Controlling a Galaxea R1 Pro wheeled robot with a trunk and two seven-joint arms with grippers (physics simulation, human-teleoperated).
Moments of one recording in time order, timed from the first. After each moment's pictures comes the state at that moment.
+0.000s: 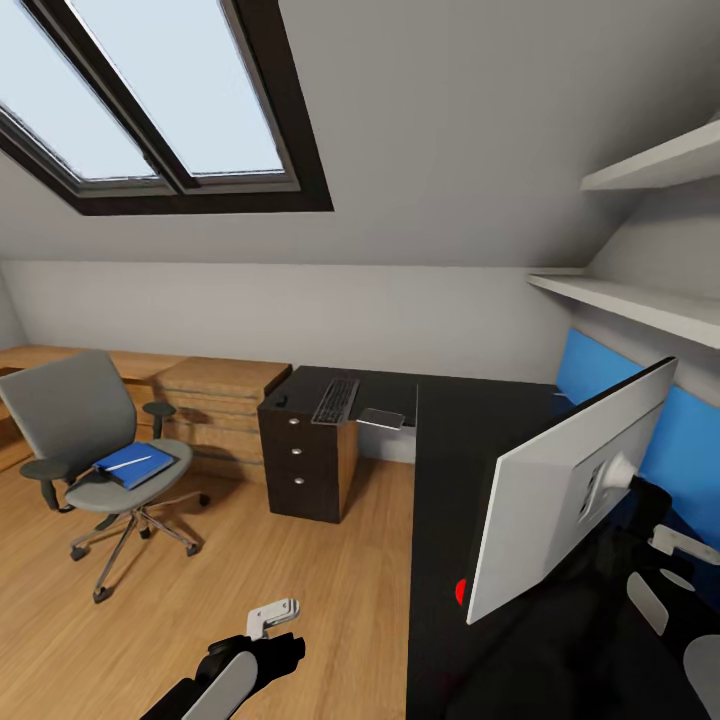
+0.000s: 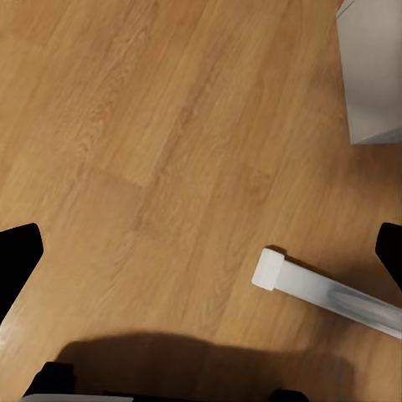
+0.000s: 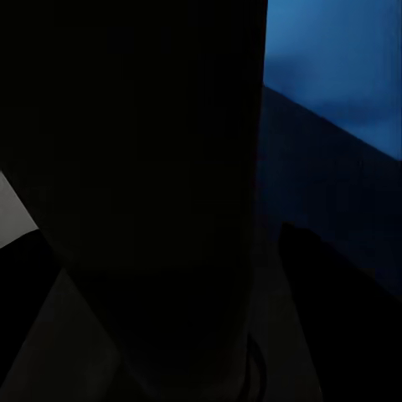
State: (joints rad) left arm -0.30 0.15 -0.64 -1.13 1.10 0.46 0.69; right arm -0.68 -0.38 -0.16 -0.37 -0.37 -0.13 -0.21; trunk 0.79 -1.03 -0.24
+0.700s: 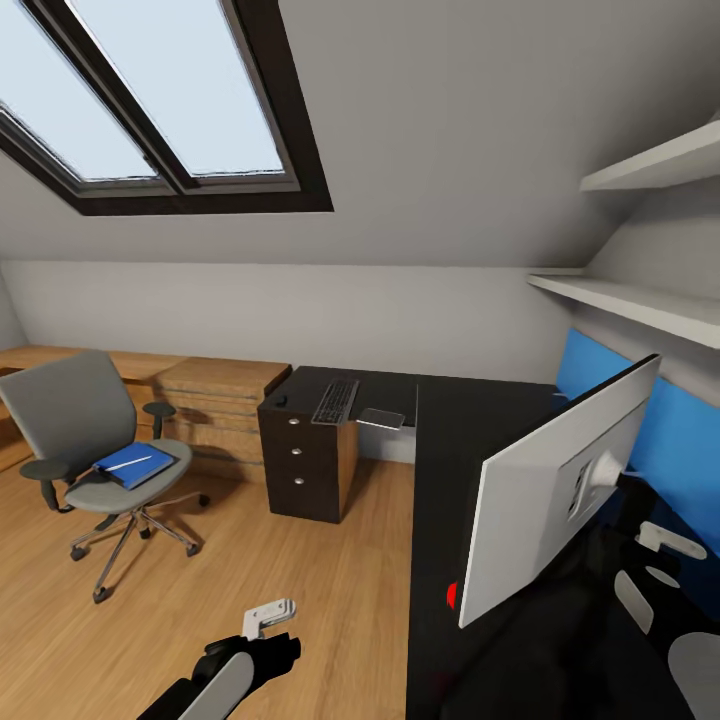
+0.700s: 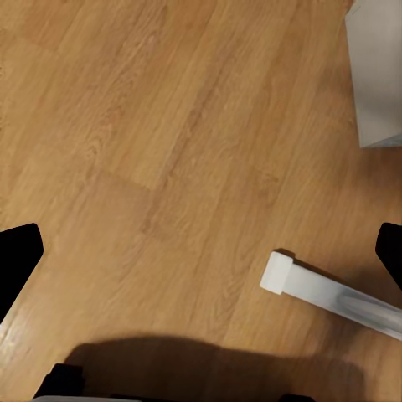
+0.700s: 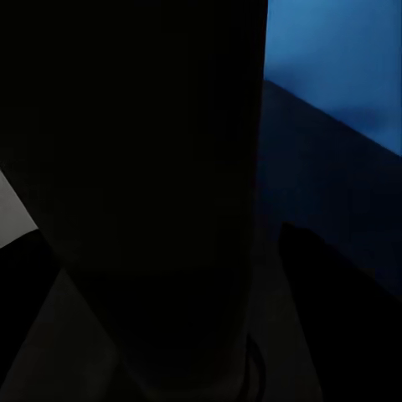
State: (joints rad) left arm -0.30 0.16 -0.64 -1.13 1.10 0.46 0.69; right arm -0.68 -0.33 -0.23 -0.38 -0.26 -0.13 -0.21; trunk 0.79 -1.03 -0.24
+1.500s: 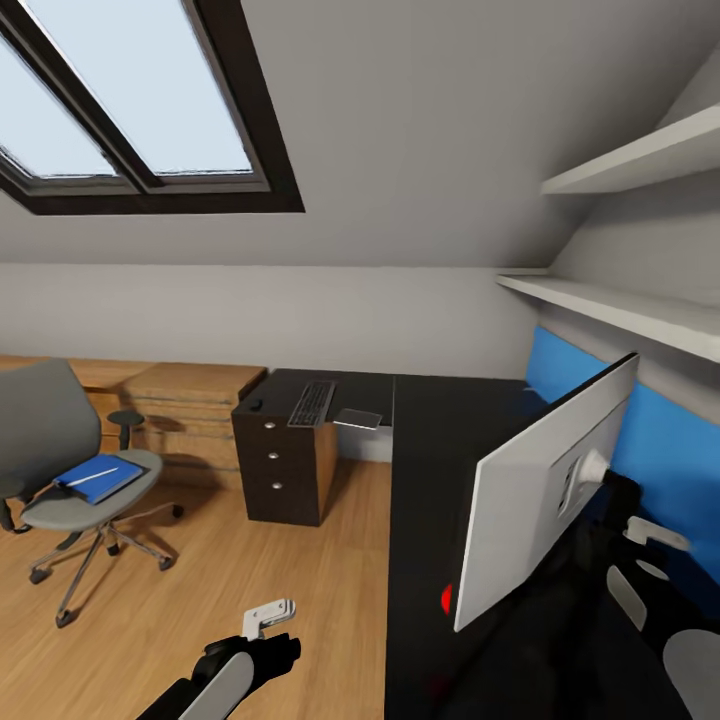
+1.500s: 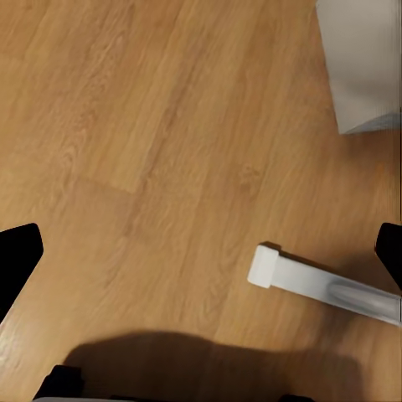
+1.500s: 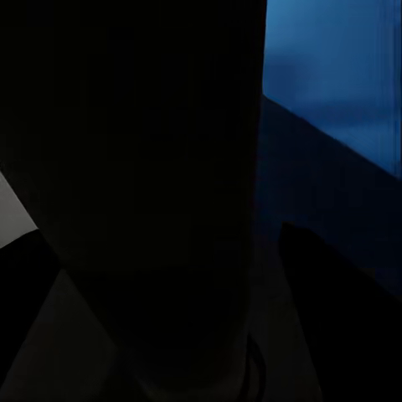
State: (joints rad) left arm -0.30 0.16 -0.64 -1.13 1.10 0.46 0.69; right arm -0.68 -0.33 -0.14 -0.41 -0.33 -0.10 -0.21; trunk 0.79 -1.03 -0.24
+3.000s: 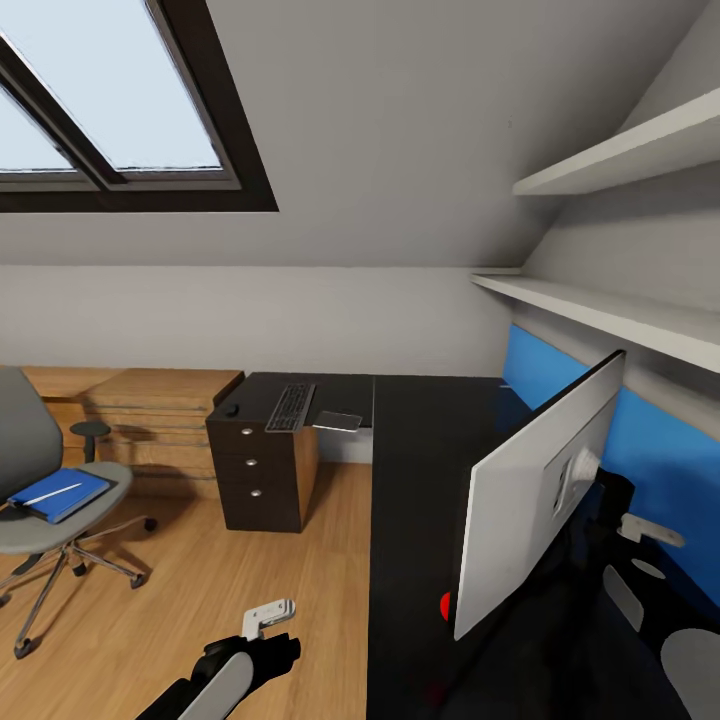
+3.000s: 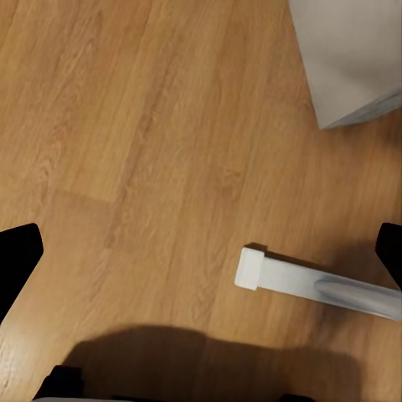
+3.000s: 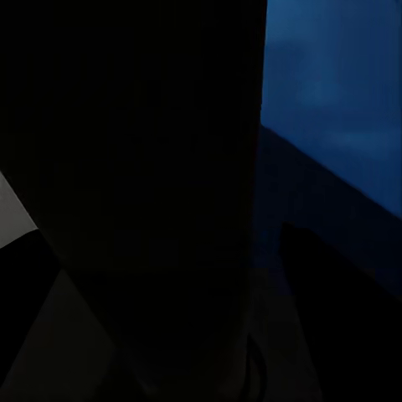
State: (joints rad) left arm -0.30 0.16 -0.64 -1.13 1.10 0.46 0.68; right arm -0.68 -0.33 -0.09 -0.41 -0.33 -0.10 -0.20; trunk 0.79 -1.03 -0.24
